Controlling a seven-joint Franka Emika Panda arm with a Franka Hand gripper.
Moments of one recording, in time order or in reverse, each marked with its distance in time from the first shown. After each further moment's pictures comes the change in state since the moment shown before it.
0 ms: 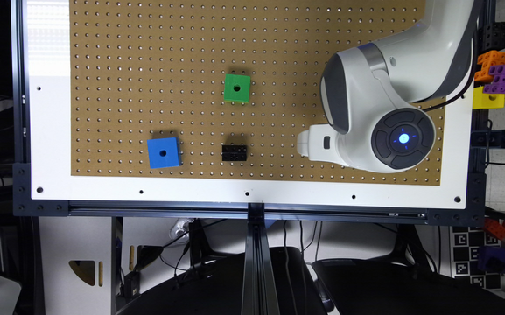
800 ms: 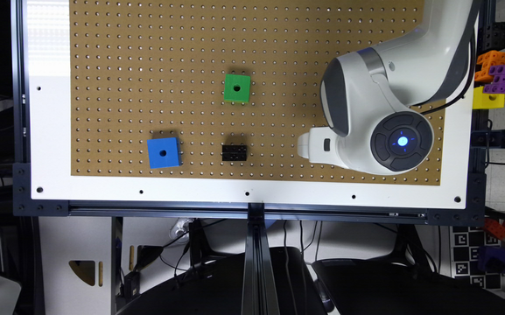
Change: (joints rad) arm 0.001 0.015 -0.001 0.013 -0.003 0.007 0.001
